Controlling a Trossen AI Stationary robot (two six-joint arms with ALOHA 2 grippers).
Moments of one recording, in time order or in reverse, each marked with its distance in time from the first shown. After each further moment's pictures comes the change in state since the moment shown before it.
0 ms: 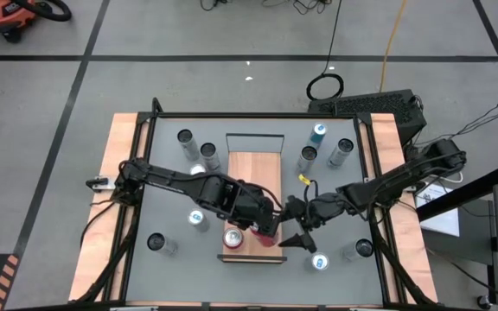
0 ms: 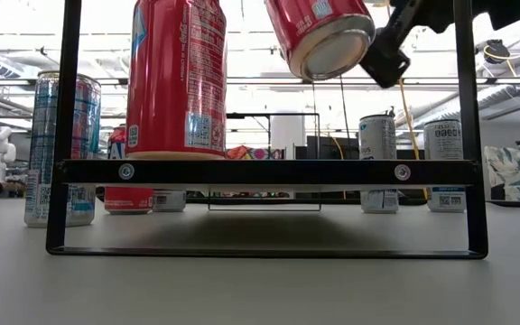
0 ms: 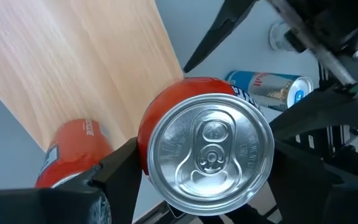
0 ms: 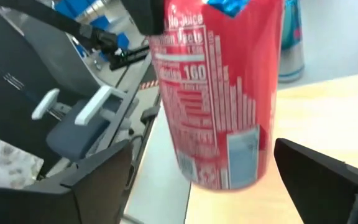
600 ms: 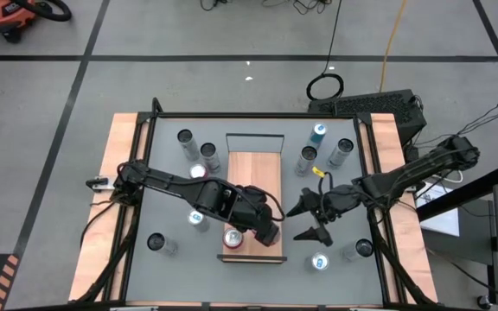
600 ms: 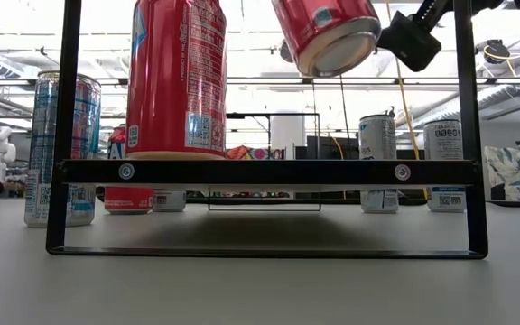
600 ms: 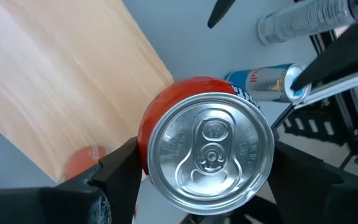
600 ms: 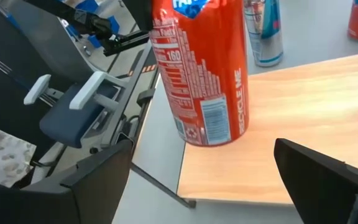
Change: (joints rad) left arm -0.032 -0.001 0.000 0.020 -0.079 0.194; right arm 0.000 -0.229 -0.001 -0.301 0.006 -0.018
